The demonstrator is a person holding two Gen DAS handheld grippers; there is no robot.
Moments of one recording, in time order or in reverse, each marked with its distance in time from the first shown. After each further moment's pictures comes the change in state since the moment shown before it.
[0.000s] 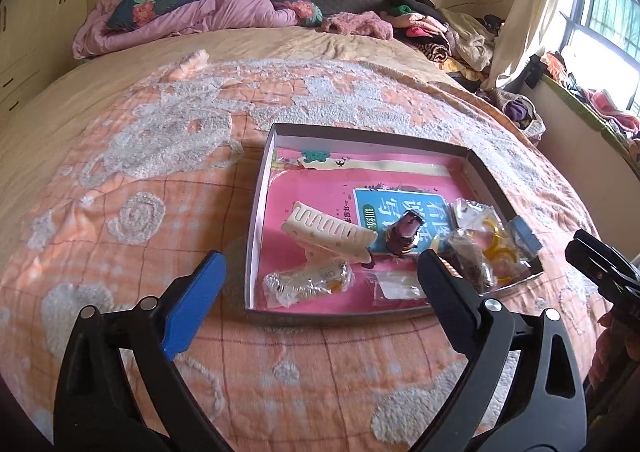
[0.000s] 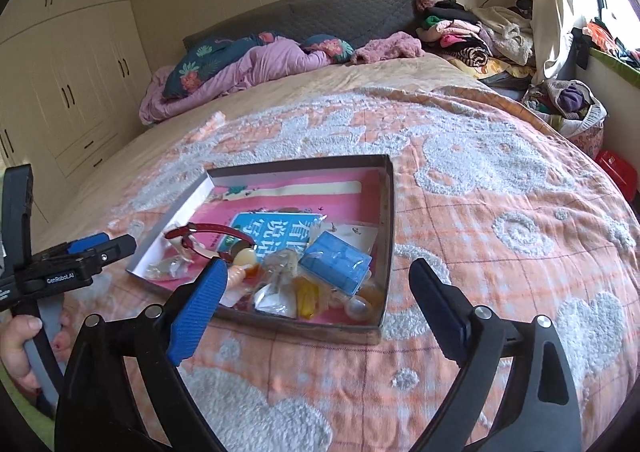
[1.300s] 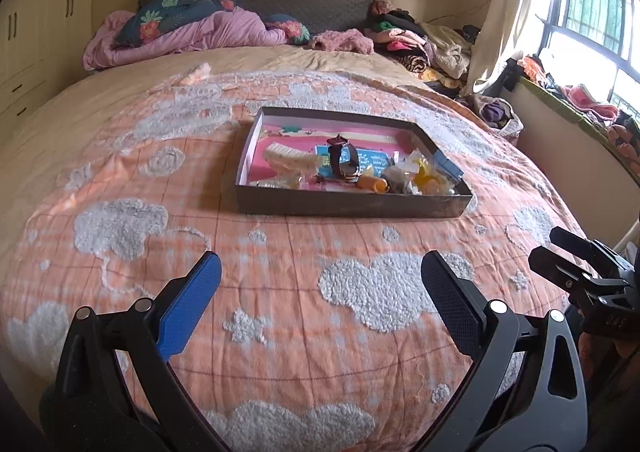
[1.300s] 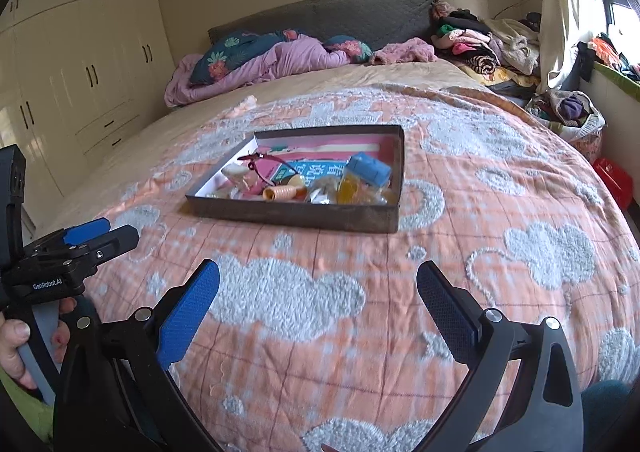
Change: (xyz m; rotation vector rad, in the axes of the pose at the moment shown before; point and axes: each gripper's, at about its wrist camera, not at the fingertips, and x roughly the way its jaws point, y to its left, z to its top) left arm -0.097 -0.037 -0.093 0.023 -0.076 -0.012; right arm -0.094 0.037 -0.083 -0.070 0.016 0.015
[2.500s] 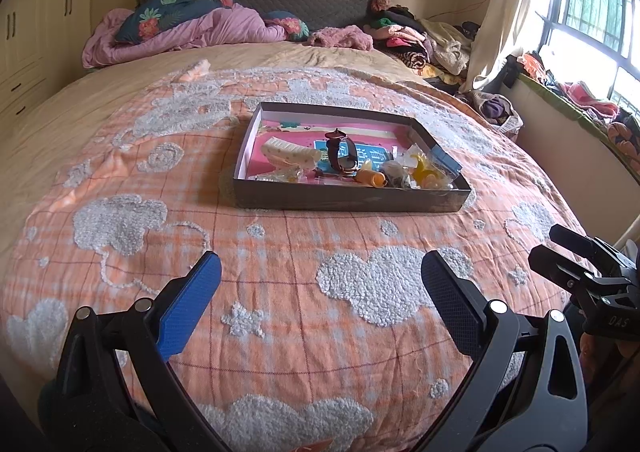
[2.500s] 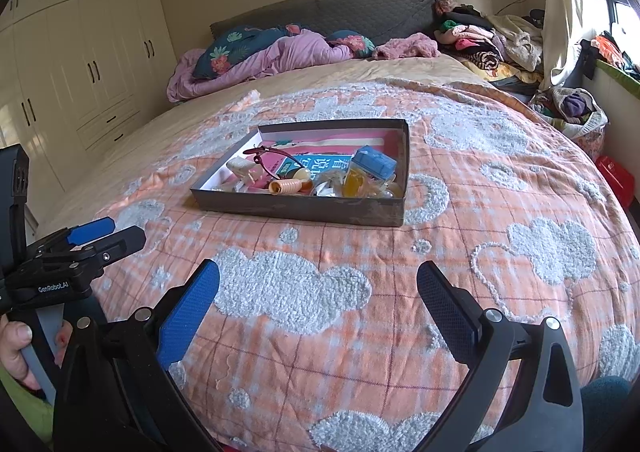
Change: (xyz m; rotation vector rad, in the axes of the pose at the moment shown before) left arm 0.001 -0.002 -0.005 0.003 0.007 0.000; right arm -0.003 0.002 0.001 -0.004 0.009 0.011
